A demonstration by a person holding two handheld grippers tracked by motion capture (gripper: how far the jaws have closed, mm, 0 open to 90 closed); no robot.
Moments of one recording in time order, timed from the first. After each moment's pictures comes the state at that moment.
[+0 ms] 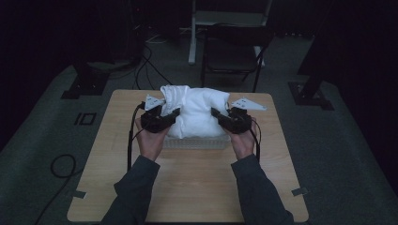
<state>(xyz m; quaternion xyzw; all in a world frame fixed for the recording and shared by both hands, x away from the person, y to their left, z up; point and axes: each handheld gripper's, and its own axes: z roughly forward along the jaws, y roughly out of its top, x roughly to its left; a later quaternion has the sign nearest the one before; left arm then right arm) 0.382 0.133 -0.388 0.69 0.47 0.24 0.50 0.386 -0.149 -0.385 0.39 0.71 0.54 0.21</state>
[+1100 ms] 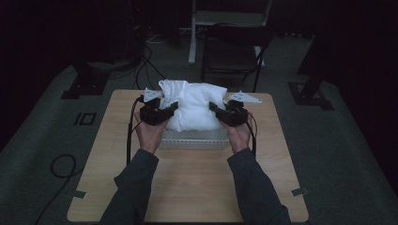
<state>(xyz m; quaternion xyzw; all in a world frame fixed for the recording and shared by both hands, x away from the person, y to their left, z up) 0.406 0.139 -0.383 0.69 0.48 0.24 0.49 0.413 -0.142 -0.387 0.41 0.70 0.54 0.20</state>
